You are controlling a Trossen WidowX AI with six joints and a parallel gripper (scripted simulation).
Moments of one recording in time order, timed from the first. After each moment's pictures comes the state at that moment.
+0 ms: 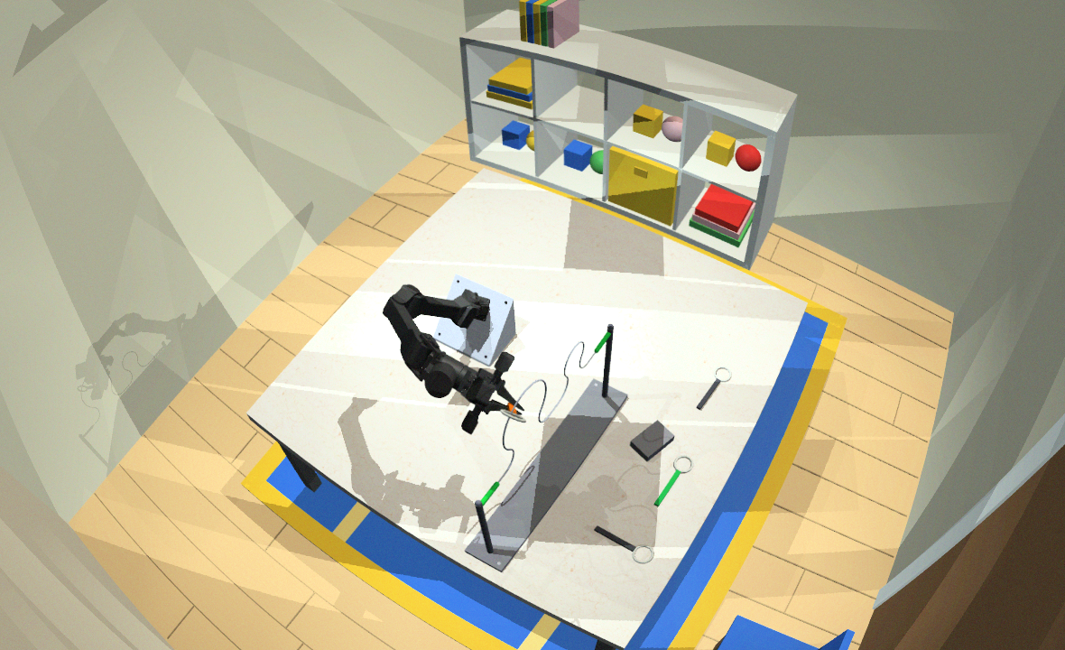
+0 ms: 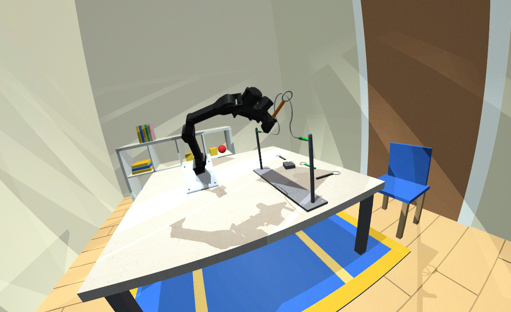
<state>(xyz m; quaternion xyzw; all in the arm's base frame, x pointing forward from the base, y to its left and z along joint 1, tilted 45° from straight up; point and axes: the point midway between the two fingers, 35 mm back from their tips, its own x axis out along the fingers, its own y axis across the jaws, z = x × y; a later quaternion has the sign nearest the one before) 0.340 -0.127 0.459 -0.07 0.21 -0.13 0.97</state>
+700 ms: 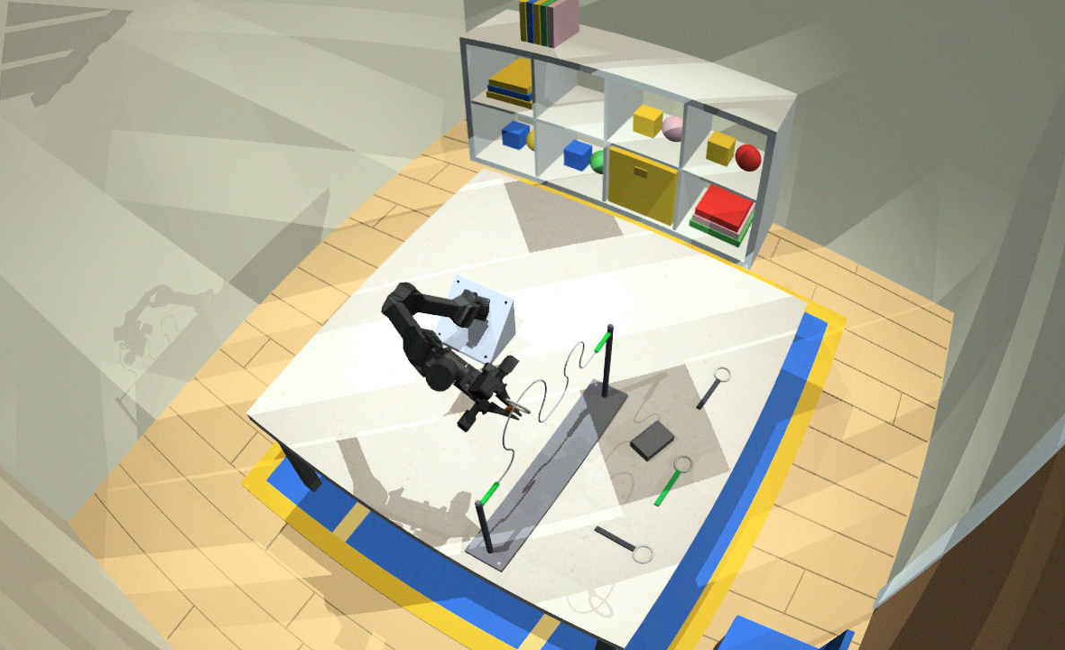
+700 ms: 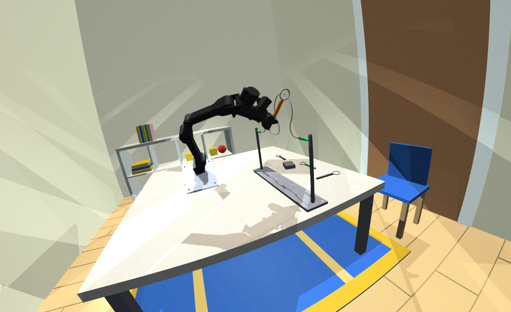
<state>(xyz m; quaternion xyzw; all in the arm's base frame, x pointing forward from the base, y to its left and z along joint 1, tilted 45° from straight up) 0.339 -0.135 0.461 -0.20 0.20 -0.17 0.94</state>
